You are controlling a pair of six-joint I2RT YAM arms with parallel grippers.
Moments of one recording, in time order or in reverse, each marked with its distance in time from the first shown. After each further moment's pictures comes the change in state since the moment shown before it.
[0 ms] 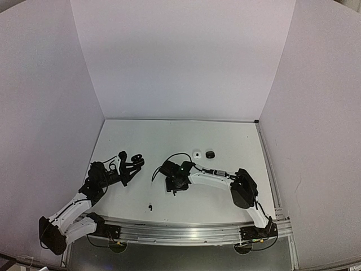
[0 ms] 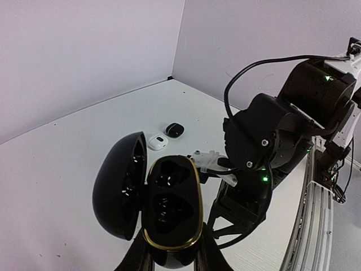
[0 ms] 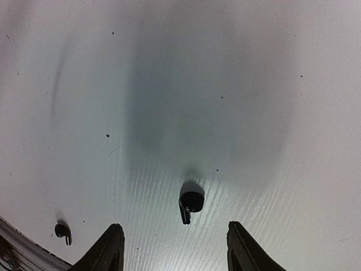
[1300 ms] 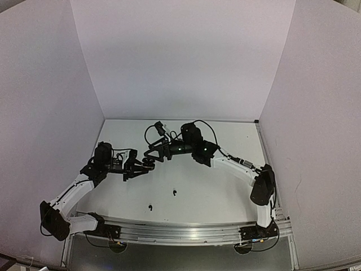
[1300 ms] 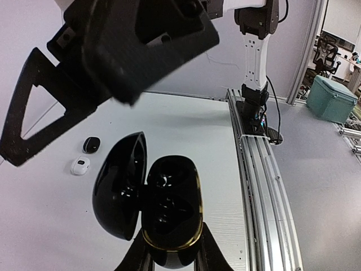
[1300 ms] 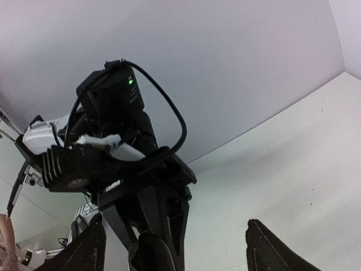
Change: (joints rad) left arm 0.010 0.257 0.370 -0.364 0.496 0.409; right arm -0.168 -0.221 -0.019 0.886 -0.763 -0.426
